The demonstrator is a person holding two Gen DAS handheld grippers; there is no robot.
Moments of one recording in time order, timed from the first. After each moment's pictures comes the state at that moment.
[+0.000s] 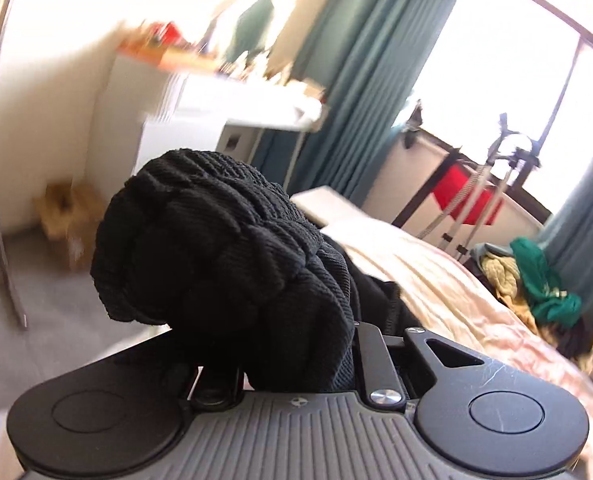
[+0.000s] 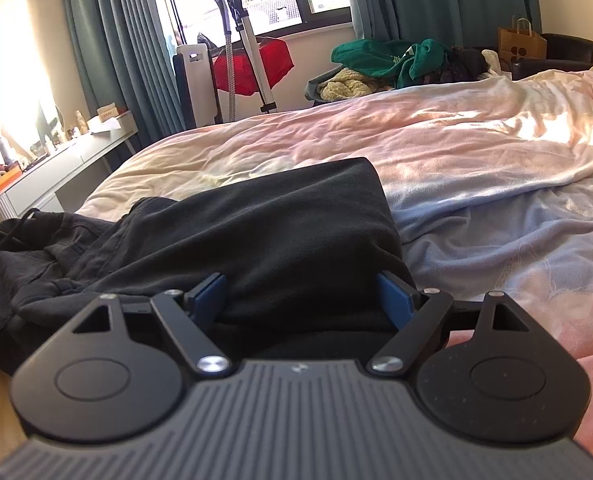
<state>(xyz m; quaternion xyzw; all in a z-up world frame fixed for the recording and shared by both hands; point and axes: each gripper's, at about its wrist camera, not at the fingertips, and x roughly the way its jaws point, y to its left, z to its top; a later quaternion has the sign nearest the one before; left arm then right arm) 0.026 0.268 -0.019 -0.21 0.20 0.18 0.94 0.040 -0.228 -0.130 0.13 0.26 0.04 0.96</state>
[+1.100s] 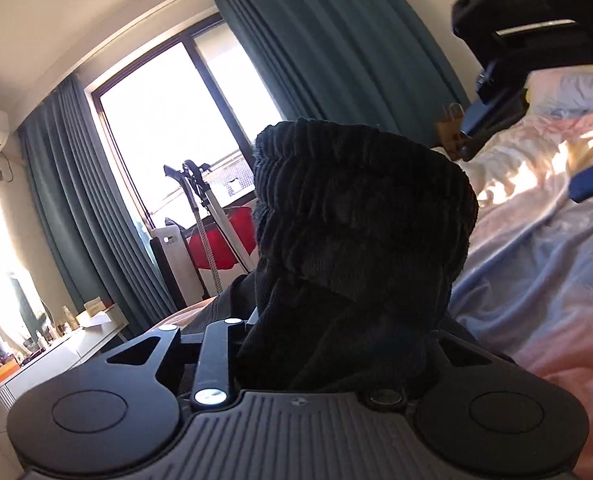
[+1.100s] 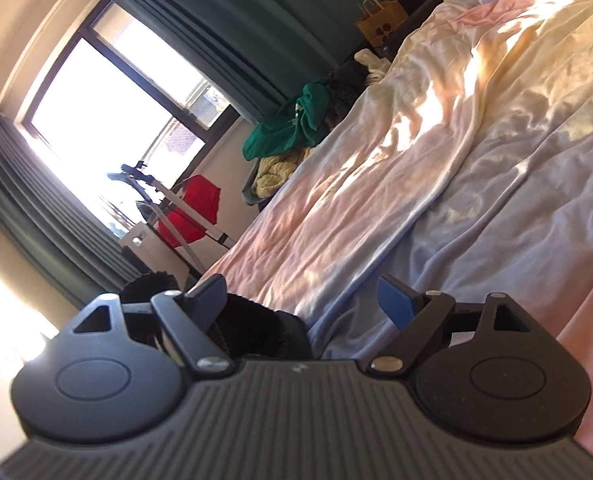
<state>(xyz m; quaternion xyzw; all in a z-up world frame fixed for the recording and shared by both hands) 0.051 -0.253 -0.129 0.28 0.09 -0.05 0.95 0.012 -0.383 -0.118 0.43 0.14 -0.04 0.89</state>
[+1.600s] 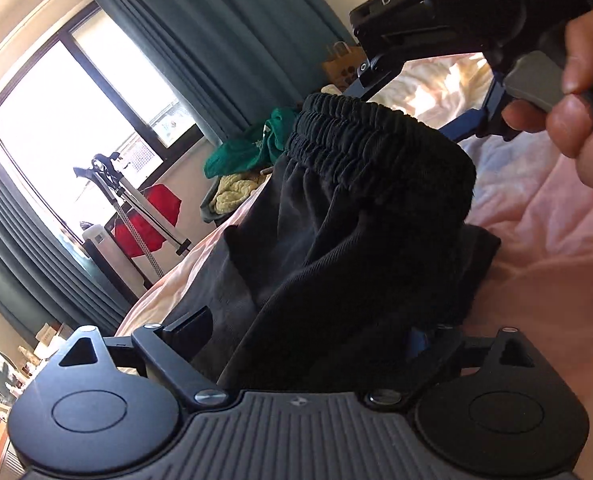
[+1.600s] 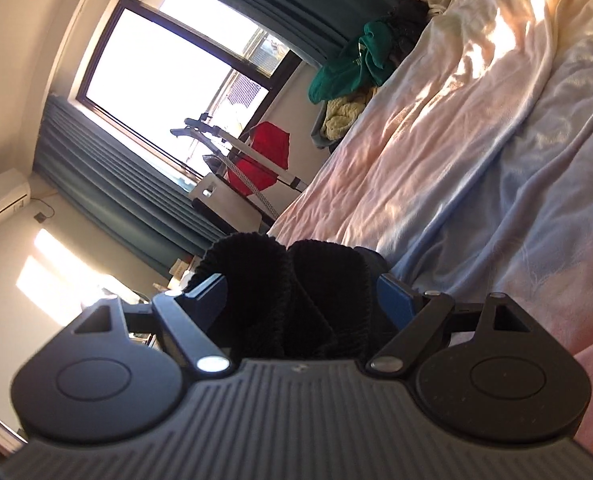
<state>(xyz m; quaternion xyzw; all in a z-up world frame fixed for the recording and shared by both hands) 0.019 -0.141 -0.108 0.38 0.17 -0.18 0.89 0.032 -0.362 -0.120 0.46 0.18 0.09 0.86</state>
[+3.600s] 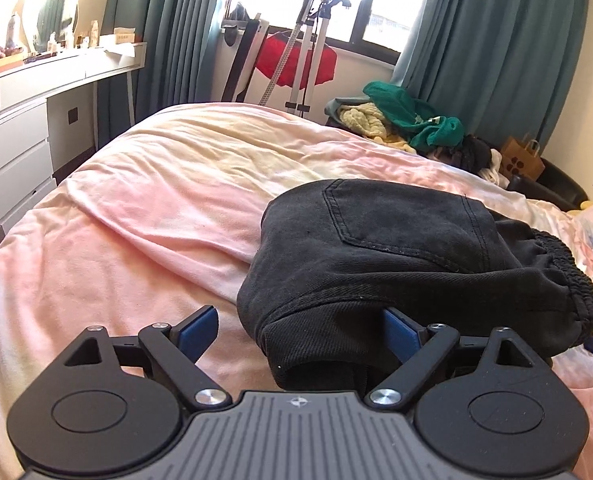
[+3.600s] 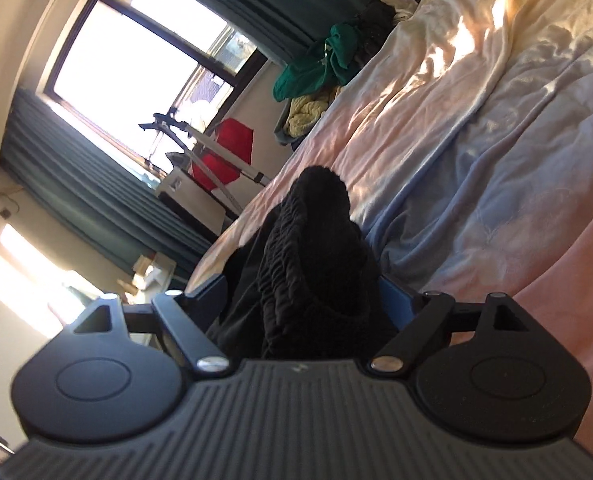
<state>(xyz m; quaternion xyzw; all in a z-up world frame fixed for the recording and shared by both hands) 0.039 0.069 -0.090 -0.09 0.32 -0.03 0.94 -0.003 -0.323 -0.108 0.42 0.22 0.03 0.88</state>
